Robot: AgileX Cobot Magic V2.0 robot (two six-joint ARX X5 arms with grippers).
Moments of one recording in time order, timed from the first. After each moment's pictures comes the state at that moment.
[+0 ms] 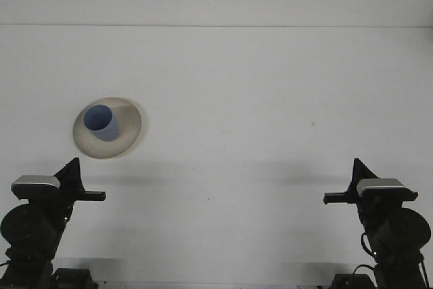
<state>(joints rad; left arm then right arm) -0.02 0.38 0.61 -0.31 -0.01 0.00 -0.01 0.40 0.58 -0.38 -0.05 0.01</state>
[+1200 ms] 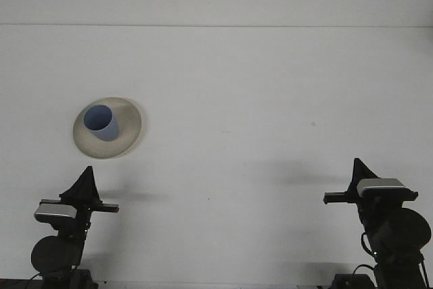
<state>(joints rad) -0.05 0.01 0.03 0.24 0.00 -0.01 -0.01 0.40 0.58 -0.36 -0.05 0.01</state>
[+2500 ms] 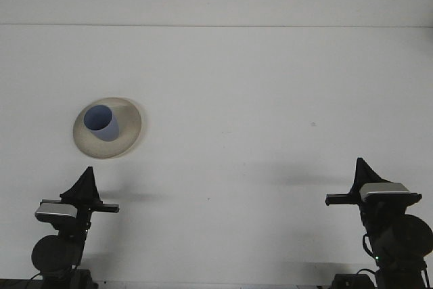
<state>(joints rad) -0.05 0.01 0.03 0.22 0.00 -0.01 -0.01 0.35 0.58 -0.34 -0.05 0.01</state>
